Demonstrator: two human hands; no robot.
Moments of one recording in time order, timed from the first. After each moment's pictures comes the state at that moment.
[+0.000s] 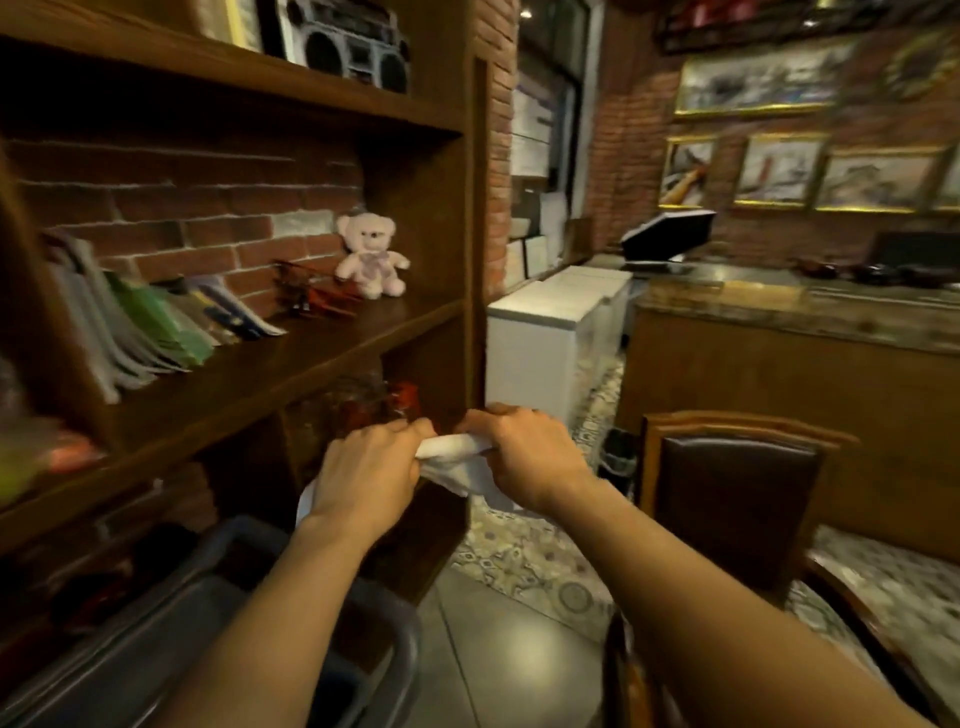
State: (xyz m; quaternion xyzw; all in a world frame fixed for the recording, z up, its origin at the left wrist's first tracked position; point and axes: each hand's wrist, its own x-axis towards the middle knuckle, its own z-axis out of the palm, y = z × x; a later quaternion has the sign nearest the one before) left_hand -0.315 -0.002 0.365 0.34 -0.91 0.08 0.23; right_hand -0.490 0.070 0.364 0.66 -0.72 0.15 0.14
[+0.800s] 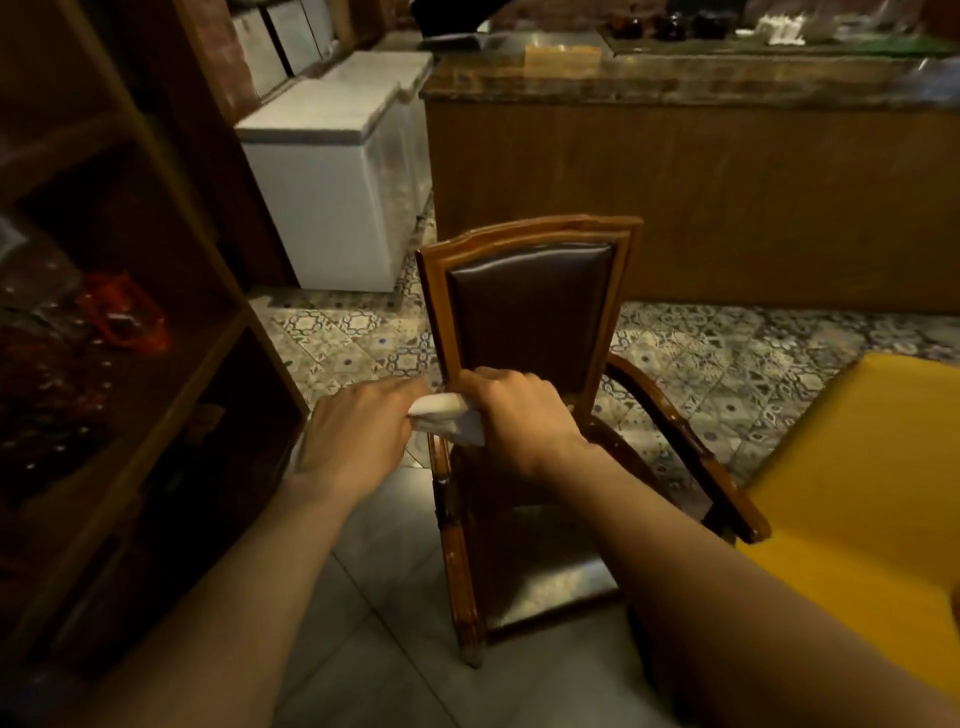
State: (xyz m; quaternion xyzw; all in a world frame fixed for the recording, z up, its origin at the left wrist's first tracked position) left_hand -0.645 0.068 0.199 0.14 -0.98 0.00 0.13; right_hand -0.762 0.215 0.191 0.50 -0.85 0.18 0.02
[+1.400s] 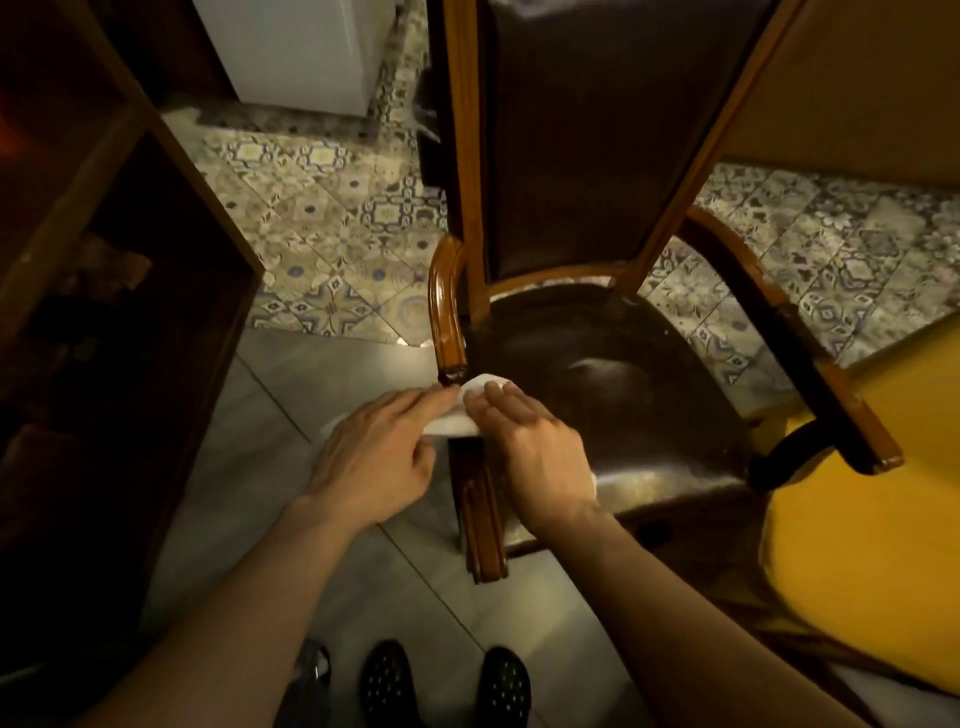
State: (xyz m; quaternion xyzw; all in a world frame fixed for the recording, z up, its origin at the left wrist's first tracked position) left_hand -0.651 0.011 -0.097 0.10 -0.97 -0.24 0.01; right_hand -0.743 0.184 -0.085 0.41 -0.89 0.14 -0.13
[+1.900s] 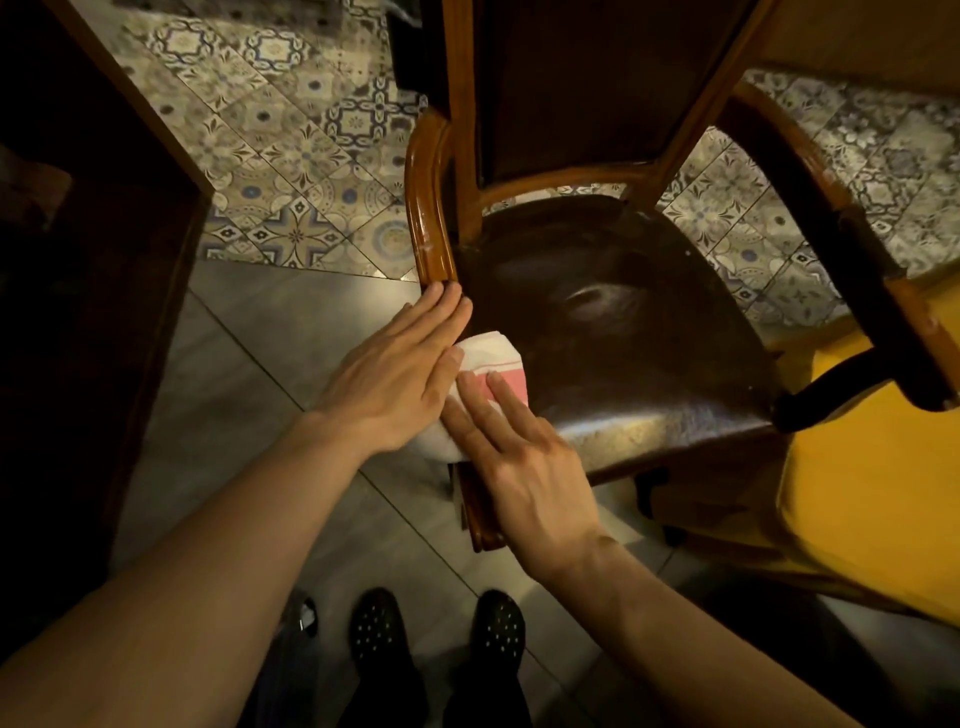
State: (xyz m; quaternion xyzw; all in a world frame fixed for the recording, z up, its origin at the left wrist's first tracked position) left_hand -0.692 0.012 -0.187 0.03 -0.97 -0.22 -0.05; right_hand -0.699 0.207 -0.162 0.47 -0.87 0.10 -0.11
